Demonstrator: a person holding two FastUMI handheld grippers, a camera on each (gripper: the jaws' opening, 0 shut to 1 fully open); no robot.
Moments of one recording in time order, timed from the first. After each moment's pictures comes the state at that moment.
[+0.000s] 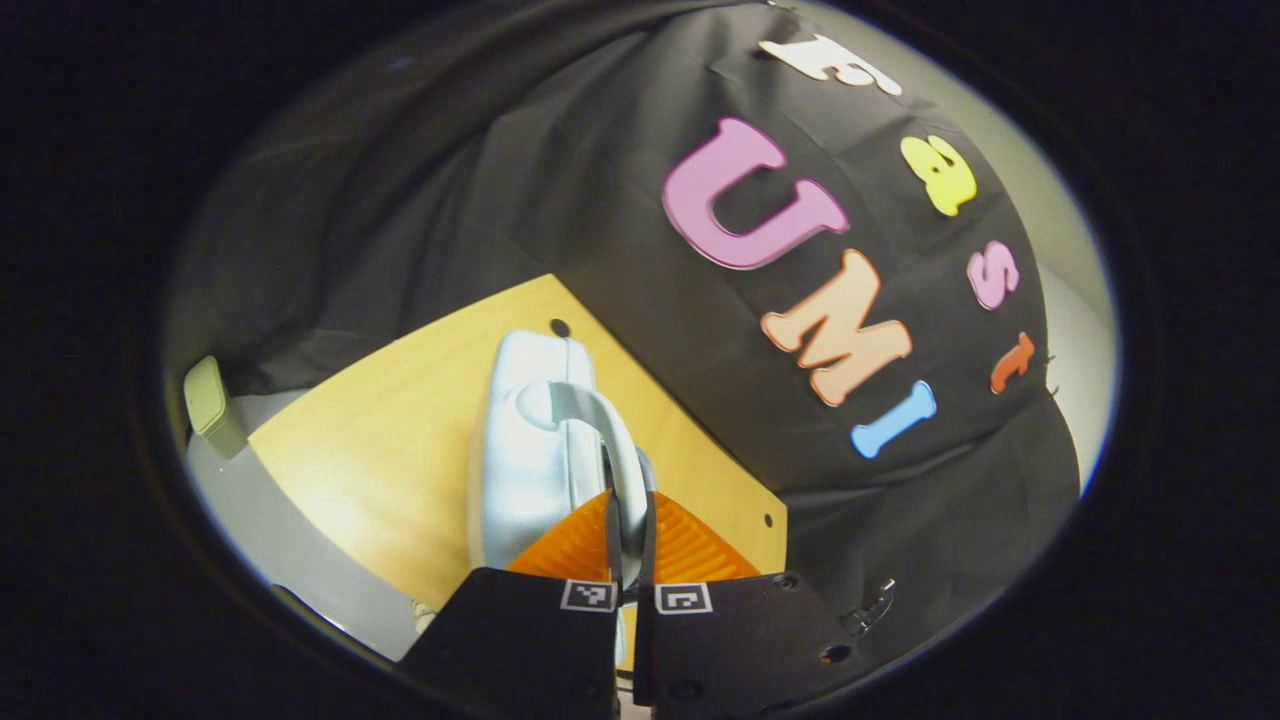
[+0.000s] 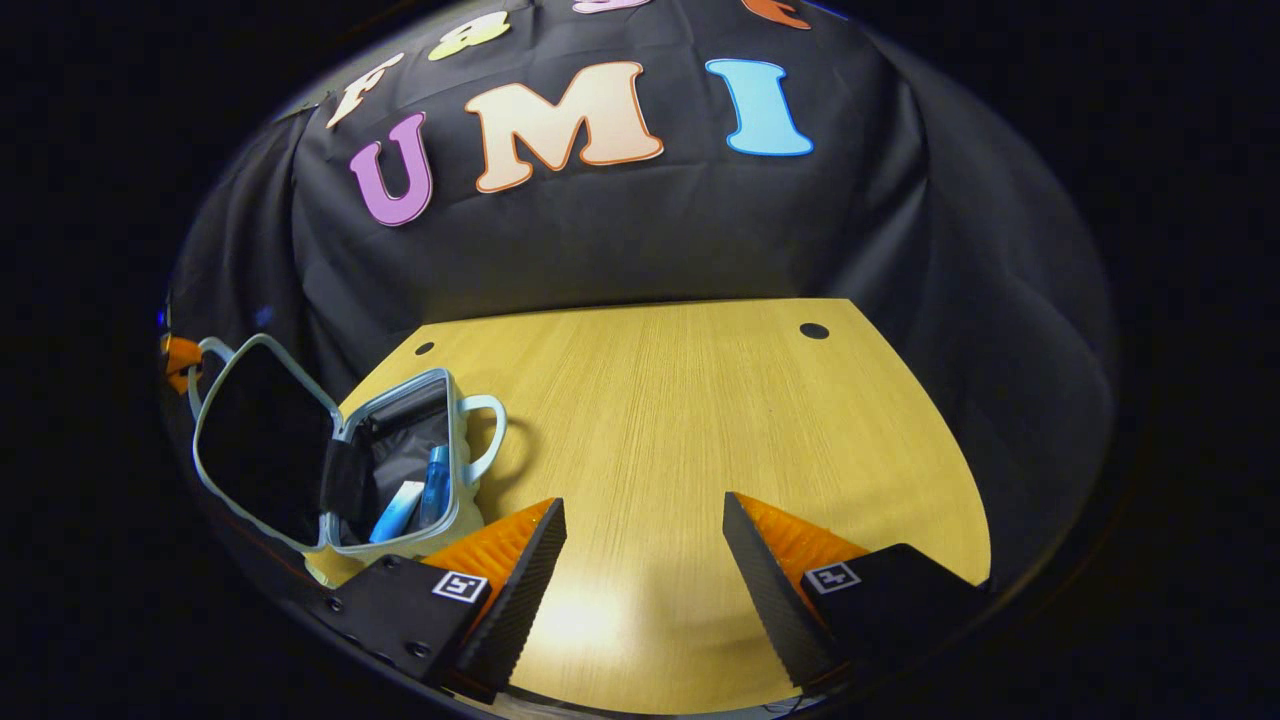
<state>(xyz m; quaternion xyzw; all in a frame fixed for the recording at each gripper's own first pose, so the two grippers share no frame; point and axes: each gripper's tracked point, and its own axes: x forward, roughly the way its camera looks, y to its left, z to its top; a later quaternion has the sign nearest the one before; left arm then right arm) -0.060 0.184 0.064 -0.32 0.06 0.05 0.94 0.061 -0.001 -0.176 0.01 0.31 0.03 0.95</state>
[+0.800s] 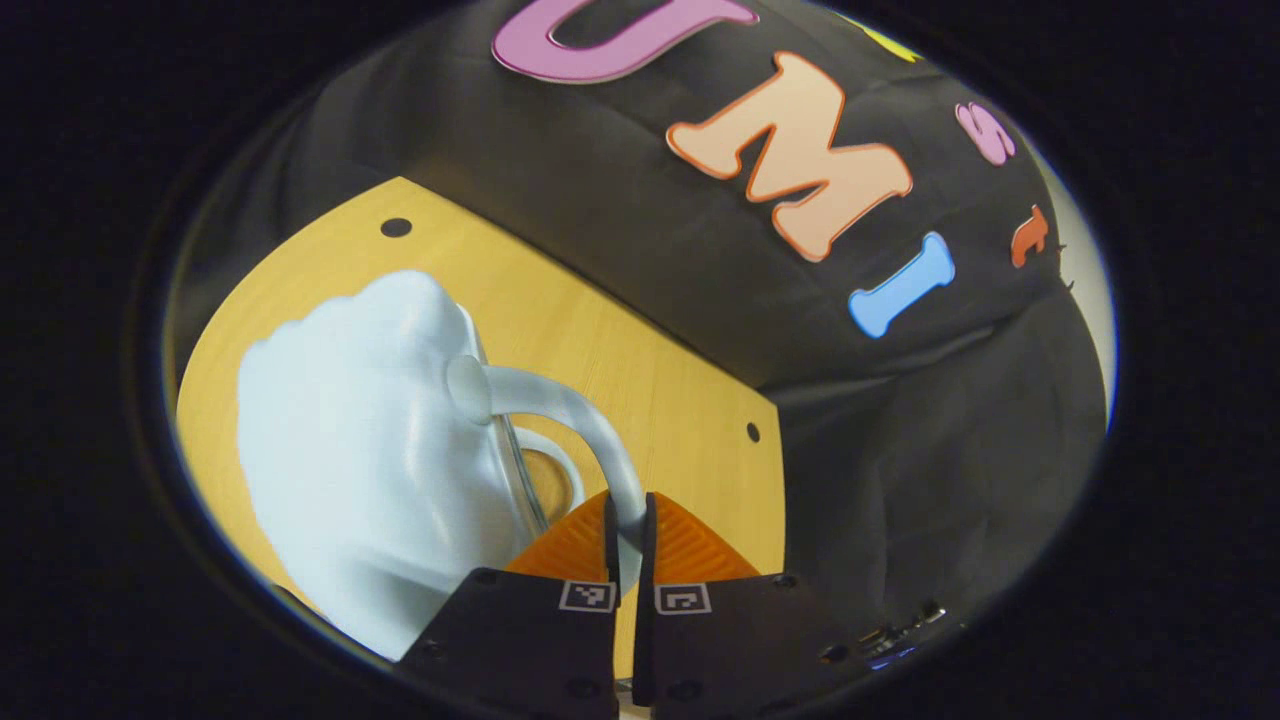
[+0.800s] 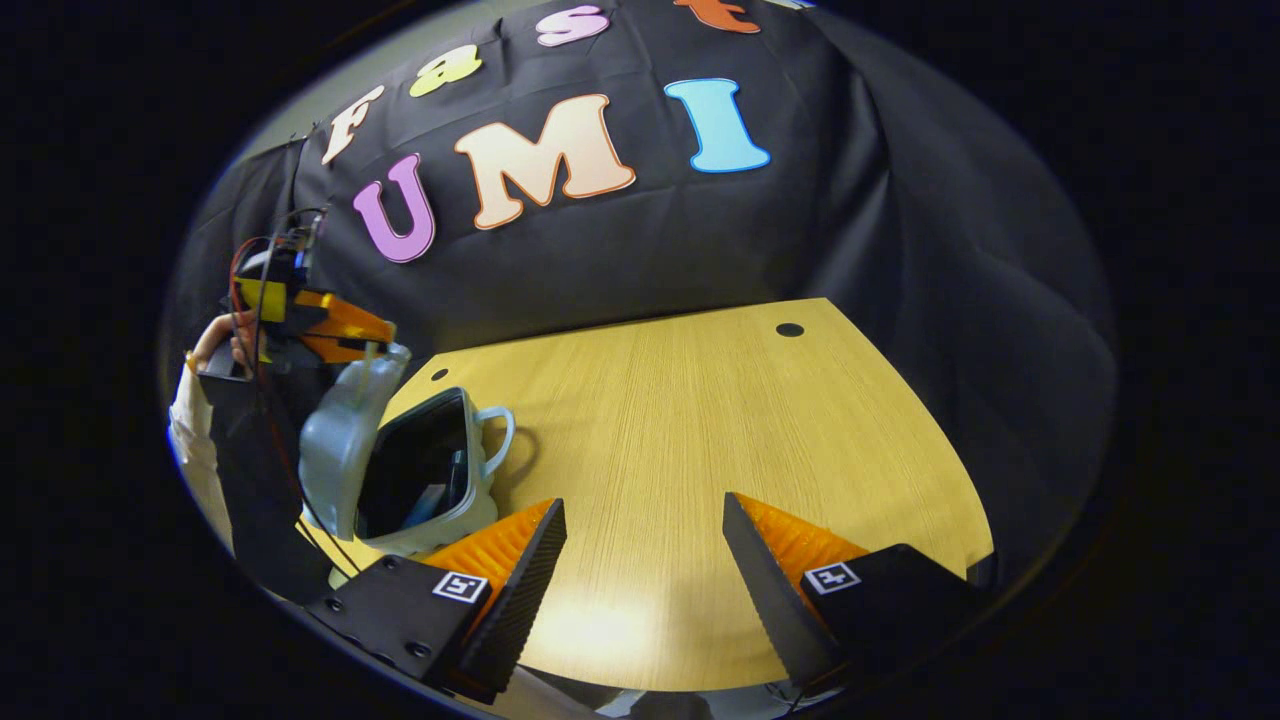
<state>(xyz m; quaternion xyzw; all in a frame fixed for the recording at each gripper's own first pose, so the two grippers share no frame) 0.163 0.025 -0.019 -0.24 0.25 -0.02 0.94 0.010 -0.031 -0.158 0.06 0.28 0.03 0.96</state>
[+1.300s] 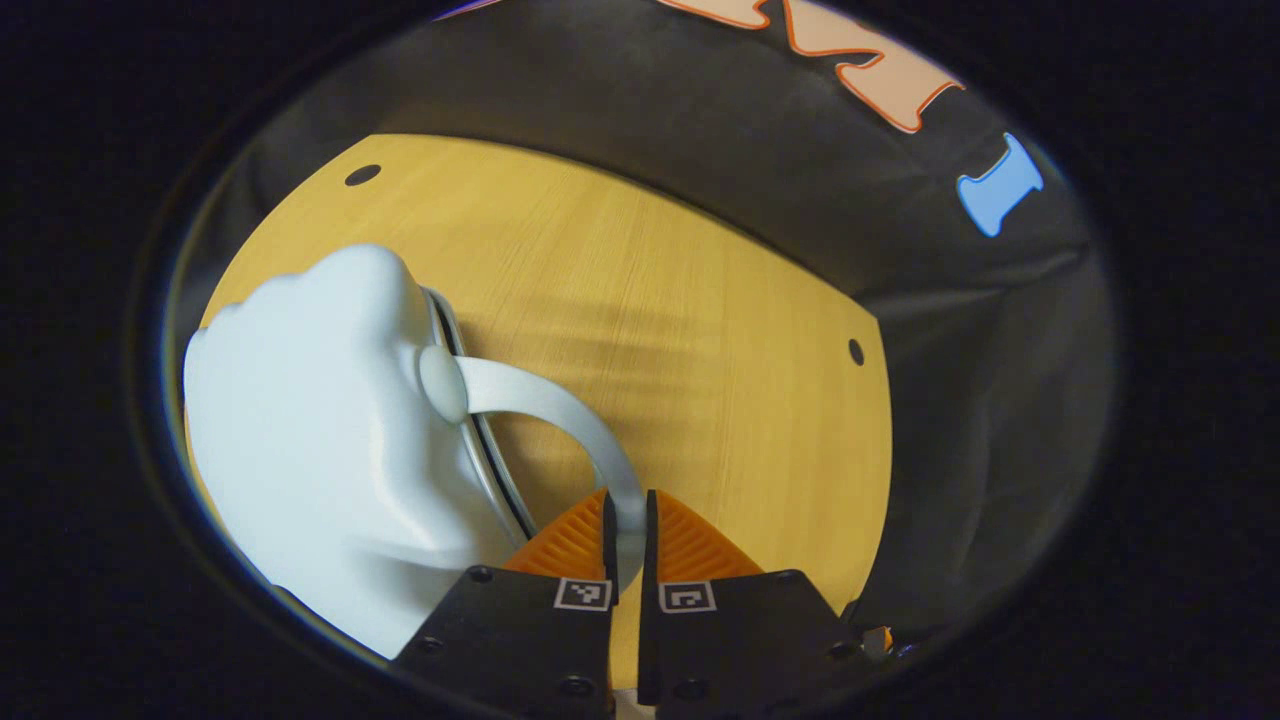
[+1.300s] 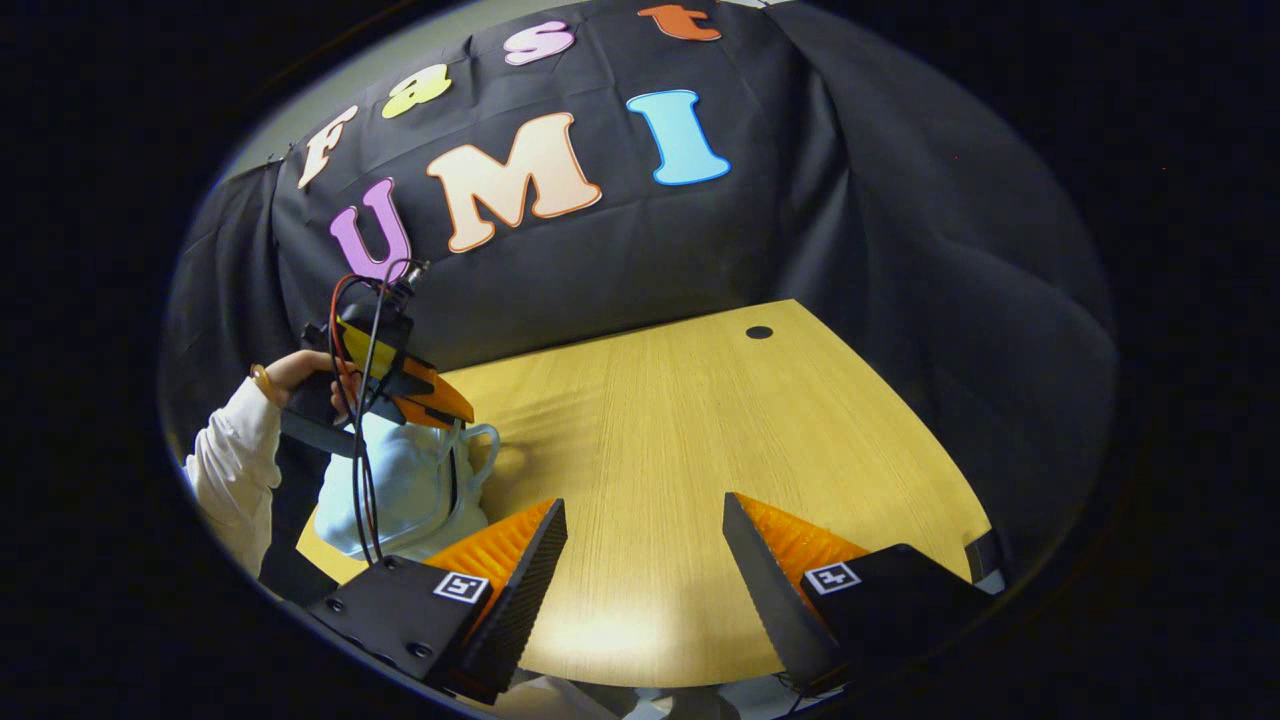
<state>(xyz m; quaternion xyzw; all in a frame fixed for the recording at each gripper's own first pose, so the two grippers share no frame) 0.224 0.019 -0.124 -0.17 0.37 0.06 0.91 0.002 -0.055 -0.152 0.08 0.26 -0.01 0.96</state>
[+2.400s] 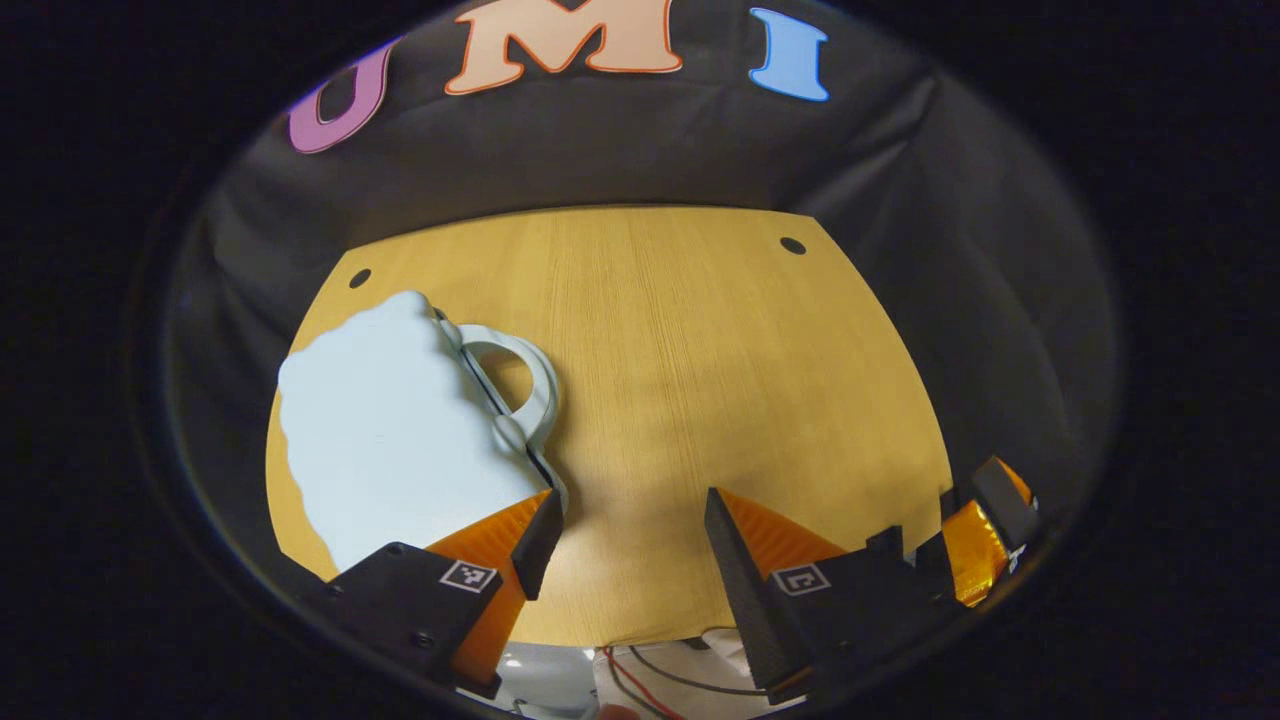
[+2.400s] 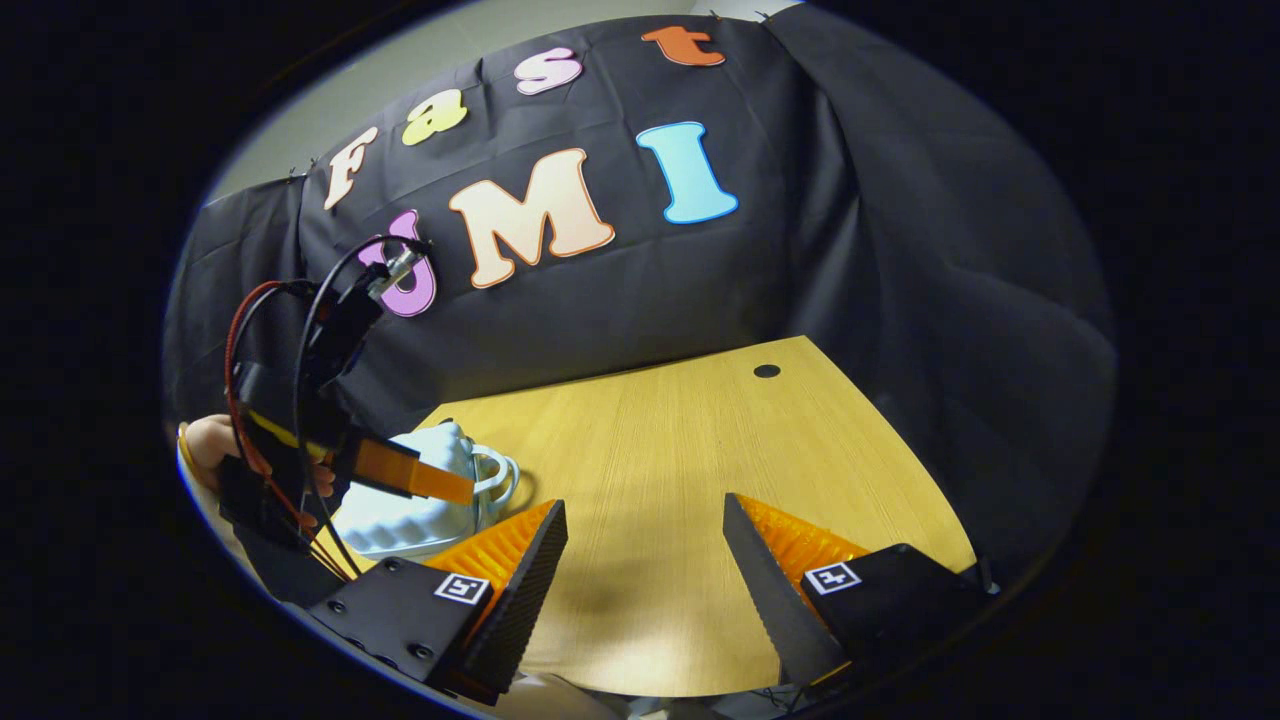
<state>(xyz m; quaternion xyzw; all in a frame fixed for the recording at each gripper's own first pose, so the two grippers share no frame) 0.083 -0.082 -0.137 0.07 0.33 0.05 0.94 0.002 -0.082 -0.119 0.09 0.21 0.04 0.97</state>
